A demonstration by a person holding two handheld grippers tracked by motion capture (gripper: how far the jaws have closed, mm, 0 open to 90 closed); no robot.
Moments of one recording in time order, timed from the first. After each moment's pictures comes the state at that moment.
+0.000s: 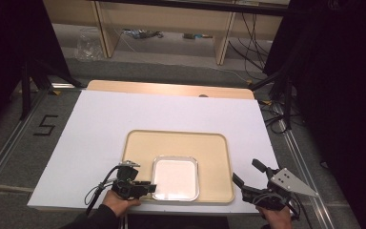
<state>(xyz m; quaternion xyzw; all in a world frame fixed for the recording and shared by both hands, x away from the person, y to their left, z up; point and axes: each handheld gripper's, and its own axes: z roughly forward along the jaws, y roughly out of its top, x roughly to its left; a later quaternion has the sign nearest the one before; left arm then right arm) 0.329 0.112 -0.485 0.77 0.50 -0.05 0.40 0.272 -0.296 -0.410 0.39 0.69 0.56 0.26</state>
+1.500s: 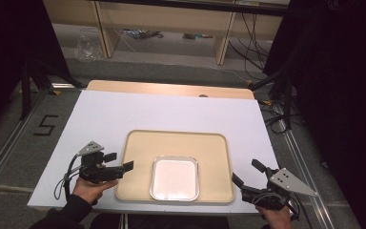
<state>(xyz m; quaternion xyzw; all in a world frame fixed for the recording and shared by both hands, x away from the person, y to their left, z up) 0.338 0.190 -0.441 0.71 0.49 0.09 0.50 0.272 -0.295 -0.410 0.40 0.69 0.55 0.25</state>
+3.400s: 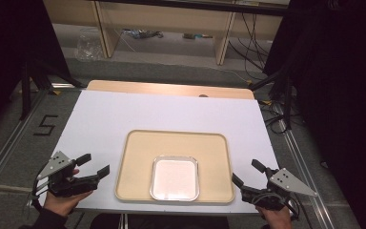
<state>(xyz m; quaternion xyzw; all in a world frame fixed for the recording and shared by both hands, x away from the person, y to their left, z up) 0.290 0.238 -0.428 0.68 0.45 0.20 0.54 0.274 -0.295 -0.411 0.38 0.69 0.55 0.27</state>
